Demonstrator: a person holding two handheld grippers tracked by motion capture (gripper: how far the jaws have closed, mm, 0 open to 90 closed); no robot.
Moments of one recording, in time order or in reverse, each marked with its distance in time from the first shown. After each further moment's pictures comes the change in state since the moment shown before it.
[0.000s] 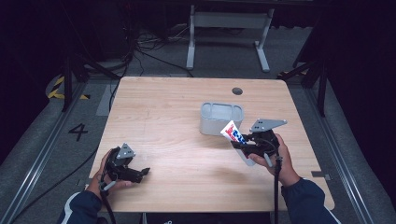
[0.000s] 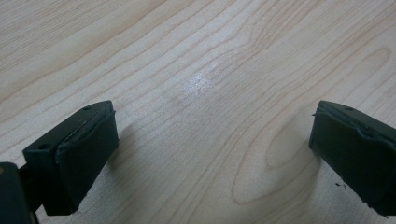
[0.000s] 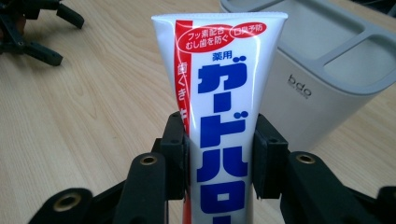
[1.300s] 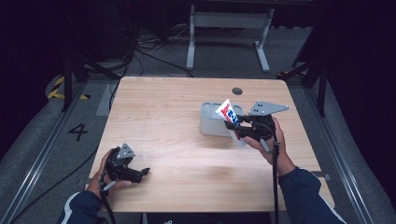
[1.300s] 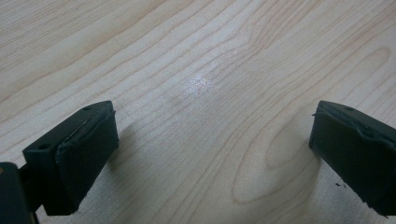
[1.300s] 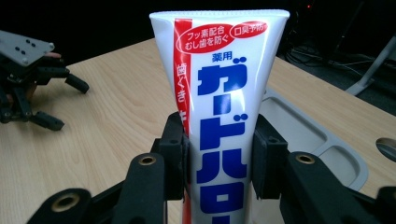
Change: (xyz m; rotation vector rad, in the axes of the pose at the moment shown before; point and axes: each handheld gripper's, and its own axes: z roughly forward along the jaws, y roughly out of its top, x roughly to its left) left arm 0.000 0.000 0.000 0.000 -0.001 0.002; right arm -0.007 0.049 -0.002 -0.186 -0.019 -0.042
